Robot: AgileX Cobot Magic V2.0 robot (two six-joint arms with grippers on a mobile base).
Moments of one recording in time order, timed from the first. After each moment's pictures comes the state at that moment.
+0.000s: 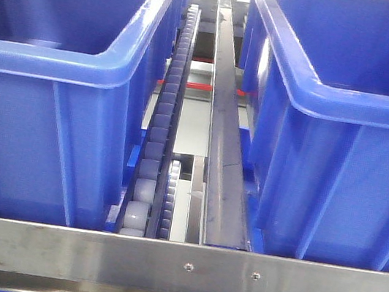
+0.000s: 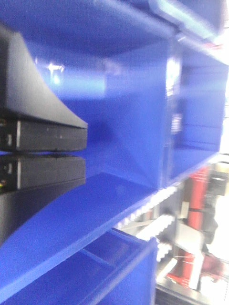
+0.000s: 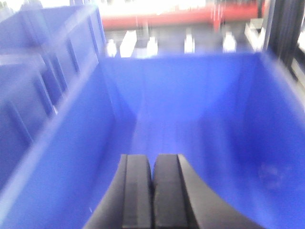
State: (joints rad) left arm -0.17 0.62 -0.61 -0.44 0.14 0.28; right arm 0.13 0.68 -0.51 0.12 -0.08 0.02
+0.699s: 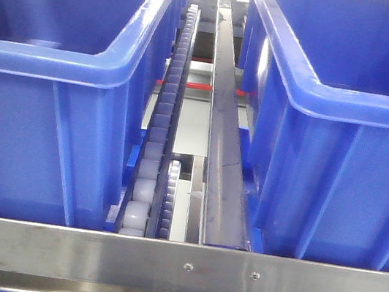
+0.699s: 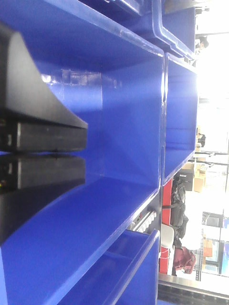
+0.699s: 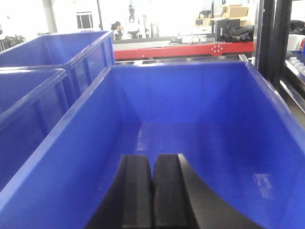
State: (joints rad) left arm -0.17 0.16 -0.29 -0.38 0.14 0.28; right arm 0.13 0.24 -0.28 0.12 0.05 0.02
